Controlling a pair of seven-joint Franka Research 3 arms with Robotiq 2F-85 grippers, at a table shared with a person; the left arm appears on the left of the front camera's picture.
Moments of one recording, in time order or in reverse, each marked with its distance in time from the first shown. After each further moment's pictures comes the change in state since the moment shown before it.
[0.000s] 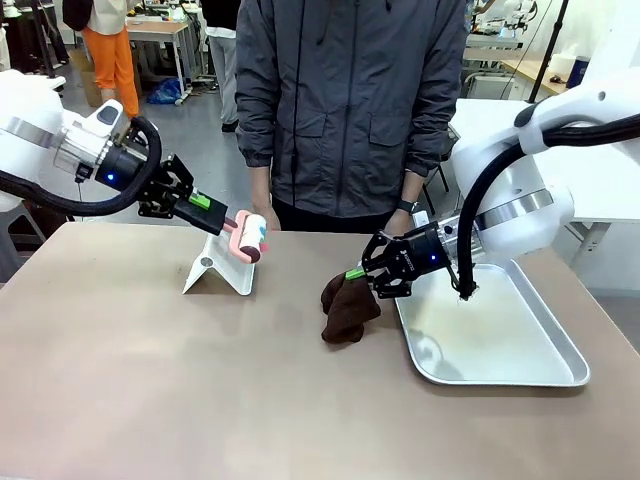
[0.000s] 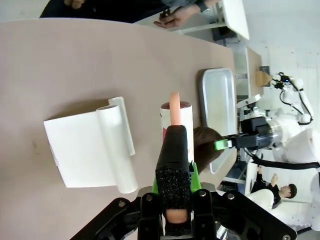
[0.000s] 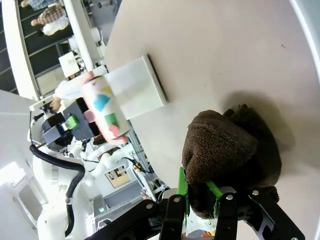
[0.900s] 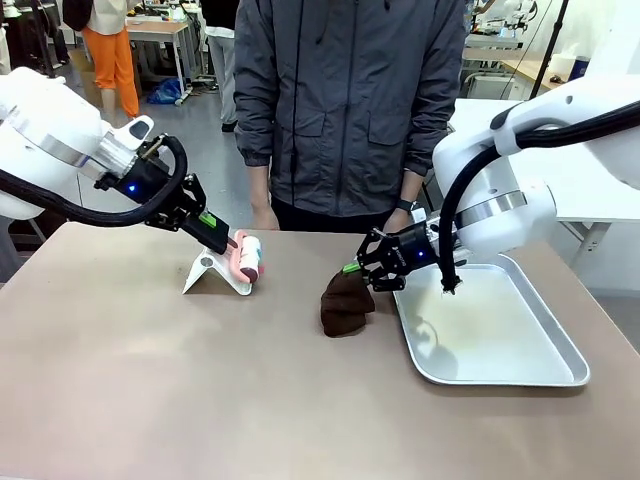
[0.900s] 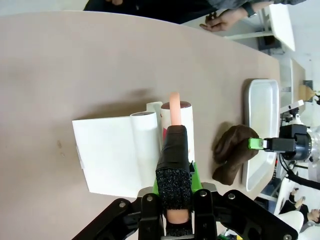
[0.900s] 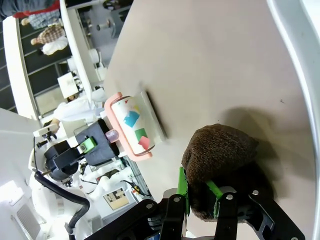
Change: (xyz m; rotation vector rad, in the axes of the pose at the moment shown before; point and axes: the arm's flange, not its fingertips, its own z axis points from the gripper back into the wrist) left arm -0.003 -0.009 -0.032 0.236 -0.044 0.020; right arm 0.026 0.001 -0.015 -0.022 -0.109 -0.025
